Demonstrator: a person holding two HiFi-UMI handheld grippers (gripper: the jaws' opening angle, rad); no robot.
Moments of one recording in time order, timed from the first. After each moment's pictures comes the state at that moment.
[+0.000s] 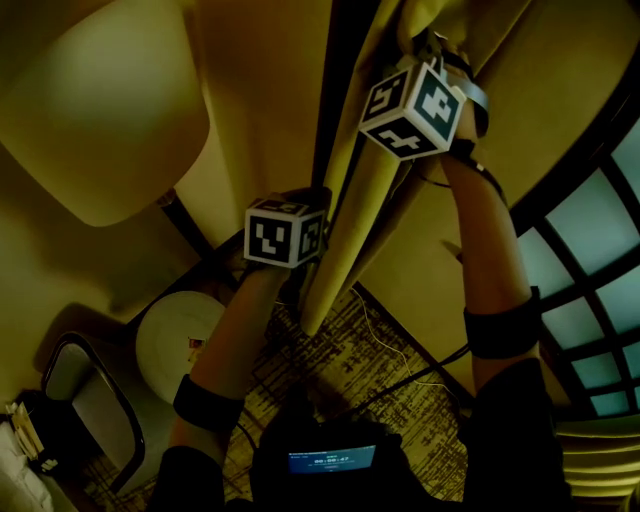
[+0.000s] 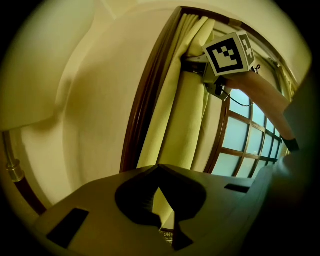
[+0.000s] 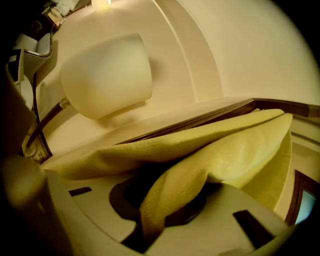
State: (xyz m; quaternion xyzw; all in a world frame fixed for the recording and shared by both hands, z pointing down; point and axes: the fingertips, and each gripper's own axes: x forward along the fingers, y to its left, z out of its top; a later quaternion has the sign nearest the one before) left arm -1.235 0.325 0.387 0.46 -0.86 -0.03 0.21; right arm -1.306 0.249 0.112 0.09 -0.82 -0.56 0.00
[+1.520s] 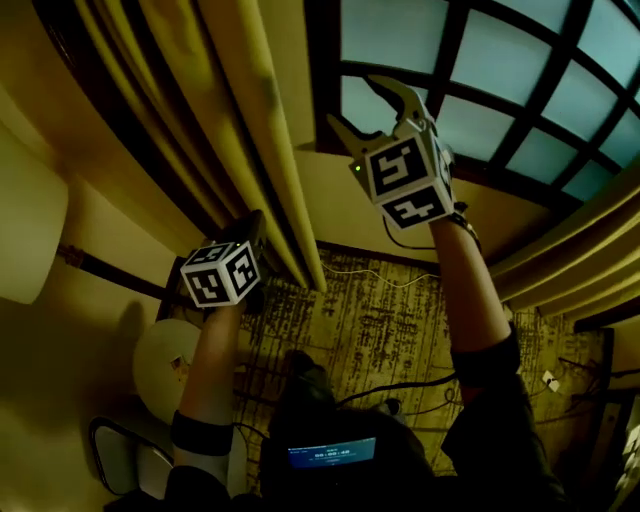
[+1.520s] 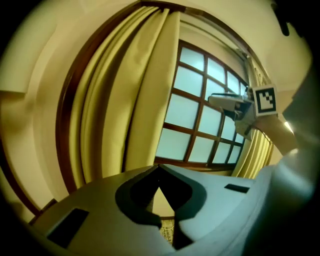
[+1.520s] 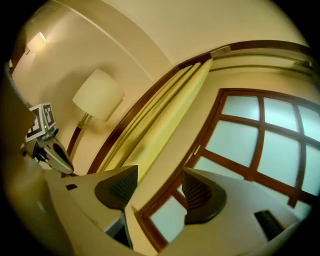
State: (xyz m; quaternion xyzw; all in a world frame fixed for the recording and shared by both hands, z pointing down) left arm -0.931 0.221 0.443 0.59 -0.78 -0.01 0.22; right arm -0.854 0.074 0.242 0.17 -0.94 -0.30 0.08
